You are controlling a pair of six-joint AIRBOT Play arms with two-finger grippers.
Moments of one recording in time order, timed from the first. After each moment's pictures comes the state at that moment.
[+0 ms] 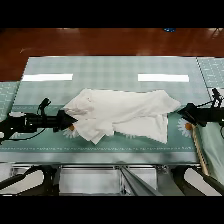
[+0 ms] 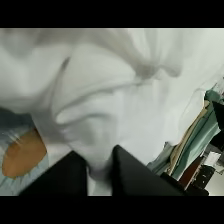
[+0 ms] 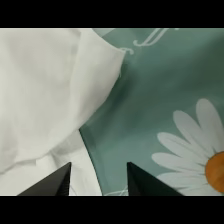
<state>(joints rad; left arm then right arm) 0.27 -1.28 0.46 0.46 -1.10 -1.06 -0.51 -1.10 0.64 -0.97 1.03 1.32</state>
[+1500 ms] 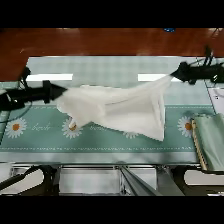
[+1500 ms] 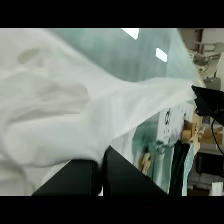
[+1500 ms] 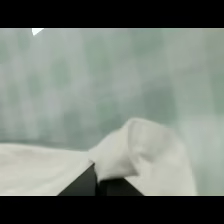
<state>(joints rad) 0.31 -1.26 0.86 0.30 -1.16 -1.05 -0.29 -1.50 1.36 -0.75 1.07 1.33</state>
